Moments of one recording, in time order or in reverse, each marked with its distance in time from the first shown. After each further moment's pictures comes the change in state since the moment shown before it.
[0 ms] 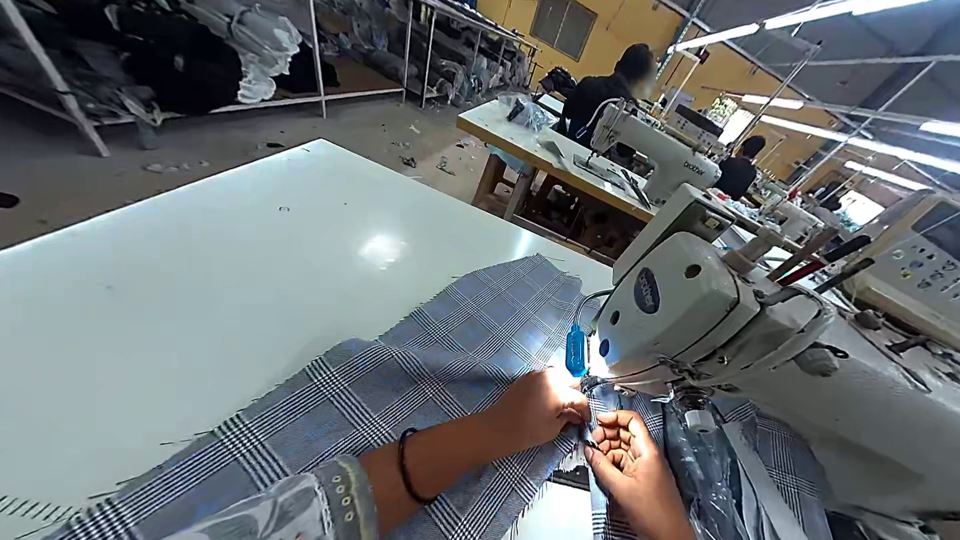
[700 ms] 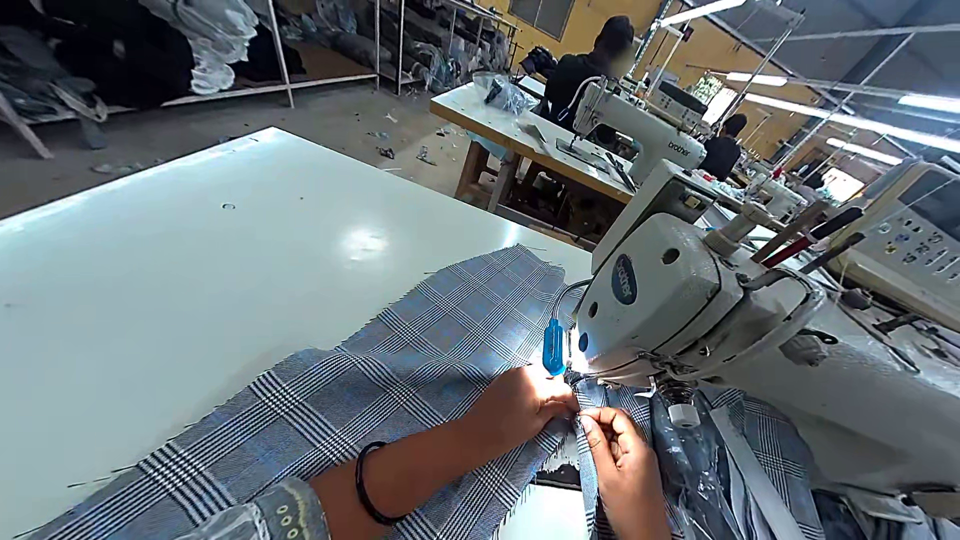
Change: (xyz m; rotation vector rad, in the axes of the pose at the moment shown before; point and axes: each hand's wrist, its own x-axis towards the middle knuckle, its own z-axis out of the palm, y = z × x) left_hand -0.003 -0.006 0.010 0.017 0.108 -0.029; right_hand -0.001 0.005 0.014 -0.100 0.256 -0.164
